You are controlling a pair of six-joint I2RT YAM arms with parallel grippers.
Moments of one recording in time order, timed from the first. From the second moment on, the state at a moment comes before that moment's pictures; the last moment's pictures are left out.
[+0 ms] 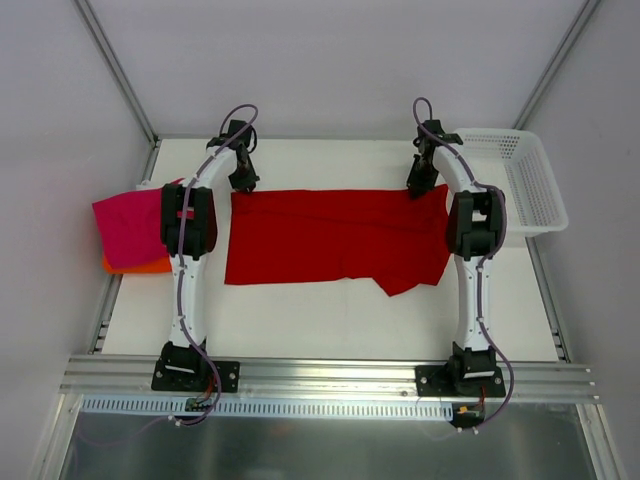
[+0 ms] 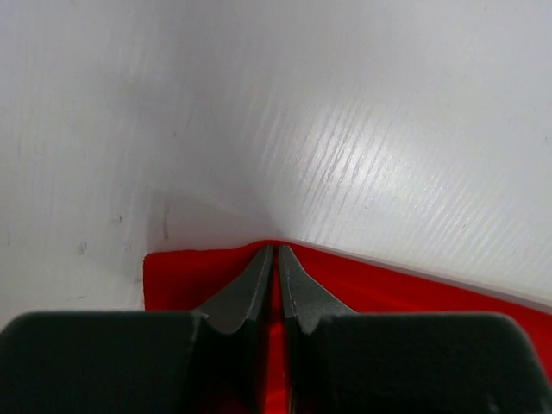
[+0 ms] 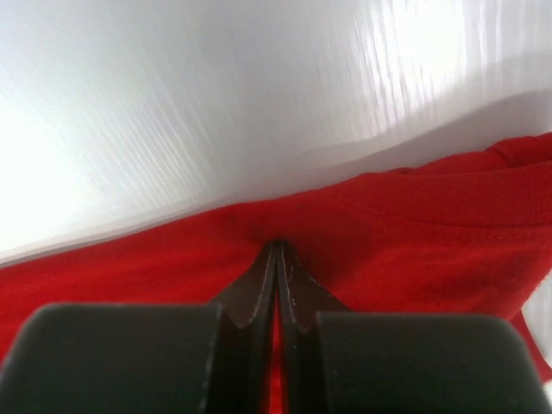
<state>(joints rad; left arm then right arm) -0.14 2.38 2.02 -0.79 -0.13 -0.49 0.12 2.46 2.21 -1.00 0.07 0.44</state>
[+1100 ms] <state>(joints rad) -0.18 2.19 1.91 -0.77 -0.10 -0.52 0.27 2.07 1.75 -0.38 -0.40 0.50</state>
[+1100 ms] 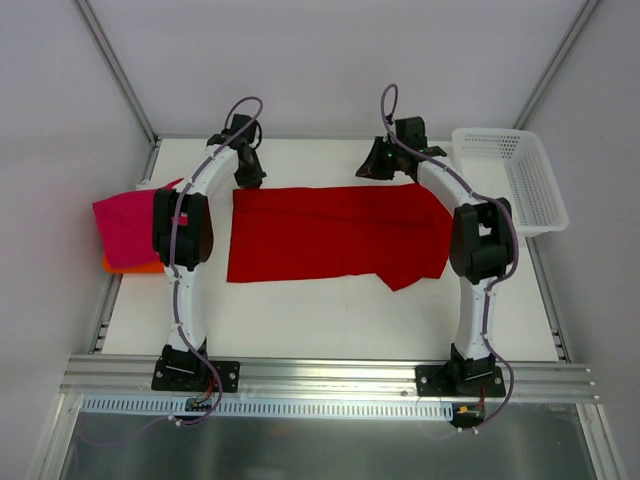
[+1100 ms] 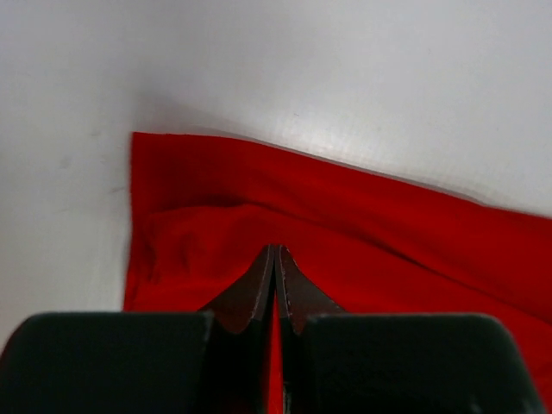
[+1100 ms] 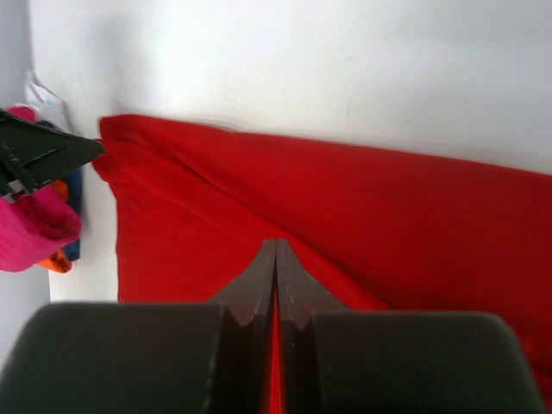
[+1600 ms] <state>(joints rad) -0.27 2.35 2.09 -0.72 0.03 -0.49 0.36 2.35 1.84 -0.39 -0.41 0.55</state>
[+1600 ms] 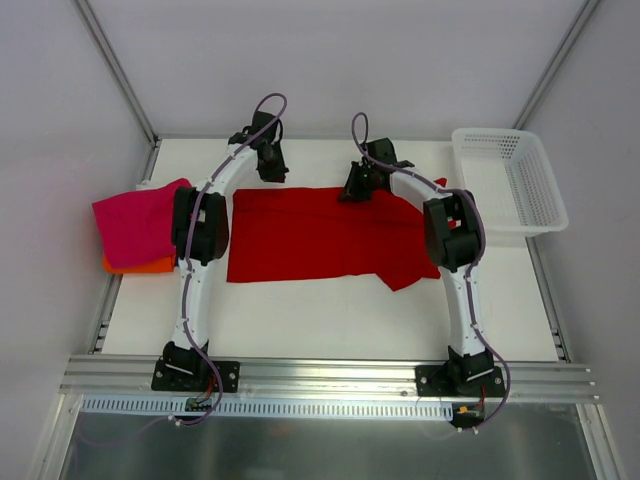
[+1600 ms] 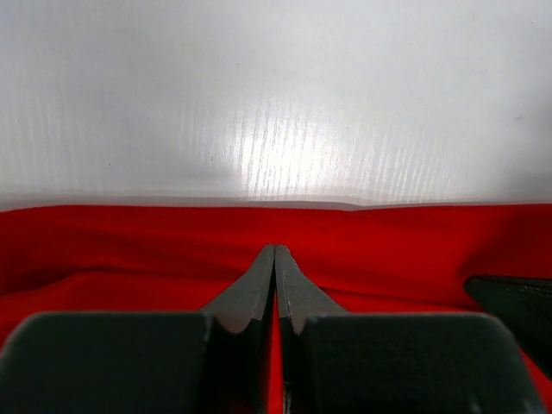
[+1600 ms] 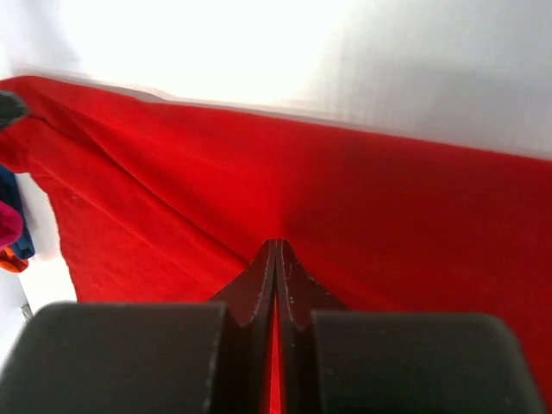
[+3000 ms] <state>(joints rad) -0.28 2.41 2.04 -0.67 0.07 -0.51 0.40 2.10 1.49 -0.34 -0.33 0.53</state>
